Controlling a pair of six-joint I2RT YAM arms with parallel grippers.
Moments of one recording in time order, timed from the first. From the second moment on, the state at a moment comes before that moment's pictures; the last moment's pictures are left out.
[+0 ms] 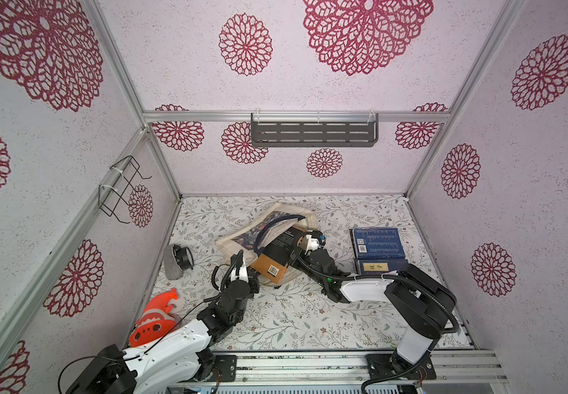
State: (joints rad) left arm -0.77 0.94 0.26 0.38 -0.68 -0.30; right arm 0.87 1.70 0.75 0.75 0.13 1.03
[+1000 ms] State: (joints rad) left arm -0.77 0.95 0.28 0.34 -0.67 -0.32; right arm 0.81 0.77 0.32 0.48 0.35 0.66
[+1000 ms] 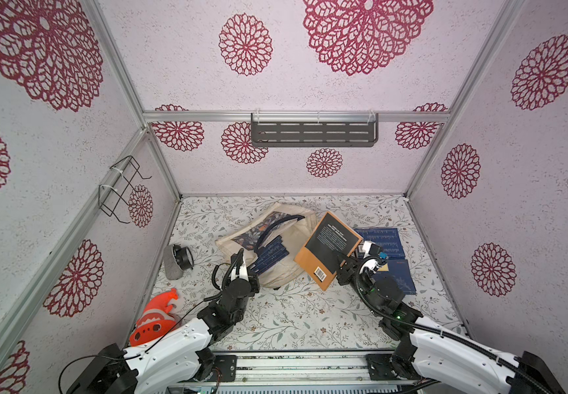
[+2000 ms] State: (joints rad) left arm -0.77 0.93 0.28 0.32 -0.67 -0.33; right arm 0.63 0.20 0.10 -0.16 0.83 1.17
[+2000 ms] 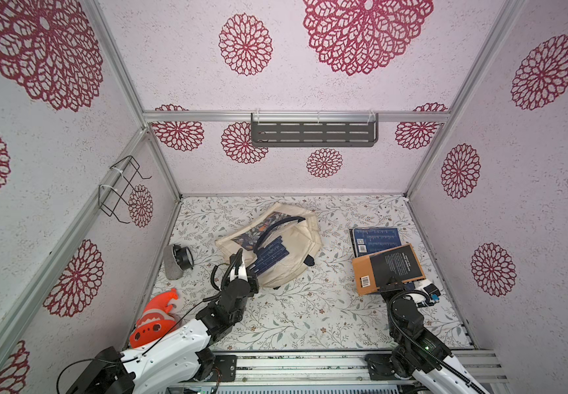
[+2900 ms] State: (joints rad) left arm -0.77 0.93 0.28 0.32 -0.66 -0.33; right arm 0.42 0.36 0.06 -0.23 0.60 1.39
